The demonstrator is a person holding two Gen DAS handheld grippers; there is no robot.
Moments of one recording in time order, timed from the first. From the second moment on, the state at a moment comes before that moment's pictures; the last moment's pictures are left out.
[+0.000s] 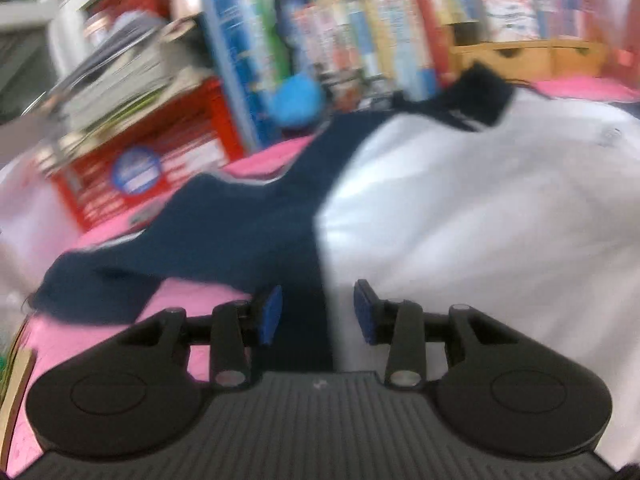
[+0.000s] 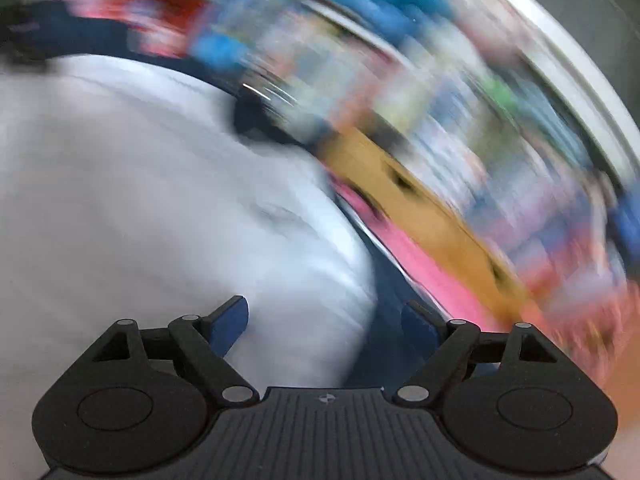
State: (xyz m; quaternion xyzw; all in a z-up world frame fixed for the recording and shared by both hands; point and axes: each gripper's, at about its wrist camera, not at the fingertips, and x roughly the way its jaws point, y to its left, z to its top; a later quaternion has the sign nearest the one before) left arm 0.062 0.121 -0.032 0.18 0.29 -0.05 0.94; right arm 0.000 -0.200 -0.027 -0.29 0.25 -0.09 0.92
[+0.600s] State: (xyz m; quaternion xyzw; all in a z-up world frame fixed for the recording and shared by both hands) left arm 0.068 0.123 -0.026 0.17 0.29 -0.04 0.94; right arm -0.064 -0.468 -0.005 0.32 0.20 -0.33 0.87
